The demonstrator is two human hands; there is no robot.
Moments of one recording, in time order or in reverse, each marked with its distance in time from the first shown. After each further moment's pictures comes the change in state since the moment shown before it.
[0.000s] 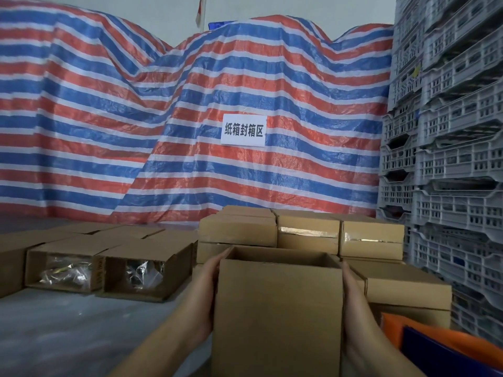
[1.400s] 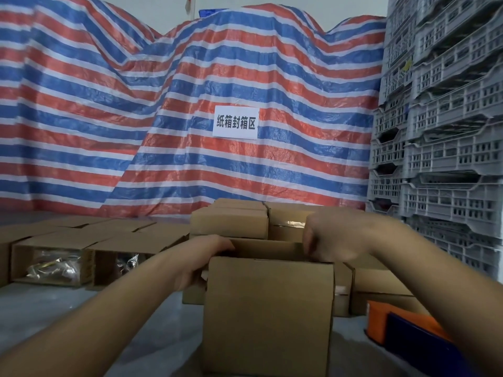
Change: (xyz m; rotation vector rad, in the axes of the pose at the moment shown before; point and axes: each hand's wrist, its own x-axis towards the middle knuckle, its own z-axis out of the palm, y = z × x) left_hand 0.012 0.058 0.008 0.525 0.002 -0.238; right_hand -0.022 -0.133 0.049 -2.040 -0.489 -0.502
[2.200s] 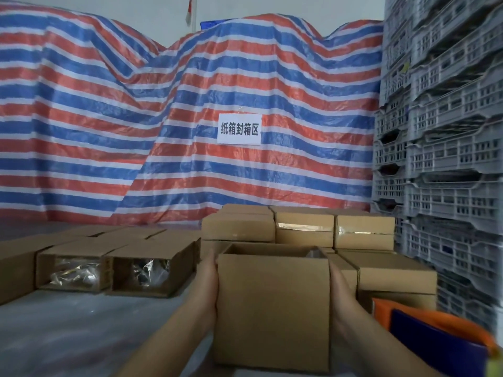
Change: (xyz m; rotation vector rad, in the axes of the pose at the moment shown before) left_hand -0.010 -0.042 0.030 -0.535 0.197 0.199; right_hand 0.012 -0.026 0.129 2.051 0.392 0.472
